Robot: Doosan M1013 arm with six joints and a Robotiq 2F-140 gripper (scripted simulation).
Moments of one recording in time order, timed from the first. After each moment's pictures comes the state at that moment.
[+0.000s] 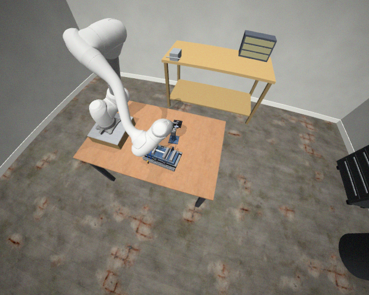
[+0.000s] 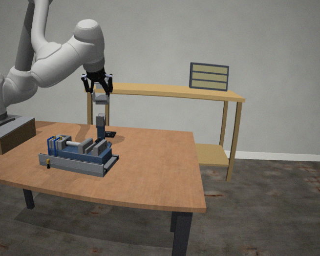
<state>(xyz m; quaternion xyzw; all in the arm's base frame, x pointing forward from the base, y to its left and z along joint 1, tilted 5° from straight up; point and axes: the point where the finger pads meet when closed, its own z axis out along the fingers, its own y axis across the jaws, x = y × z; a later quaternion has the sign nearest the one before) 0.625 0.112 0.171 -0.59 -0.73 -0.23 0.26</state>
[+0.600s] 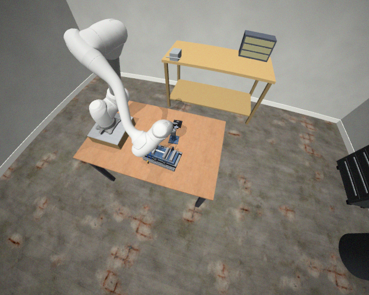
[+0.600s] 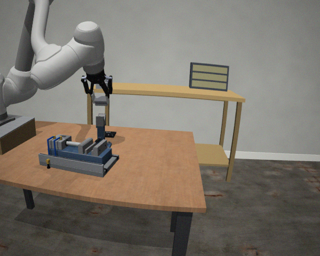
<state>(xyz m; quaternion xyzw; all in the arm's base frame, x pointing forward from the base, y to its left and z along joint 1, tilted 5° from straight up) 0.624 0.112 0.164 -0.59 -0.73 -0.23 0.26</state>
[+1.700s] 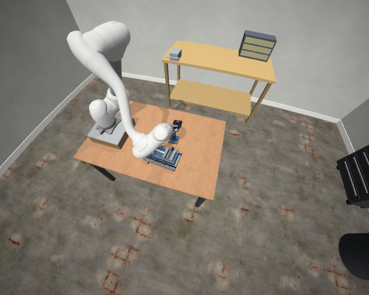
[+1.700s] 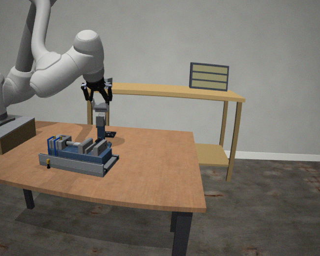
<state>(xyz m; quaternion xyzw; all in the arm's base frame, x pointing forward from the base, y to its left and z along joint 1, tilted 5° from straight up) 0.625 0.110 0.133 -0.59 -0.73 -0.23 0.26</state>
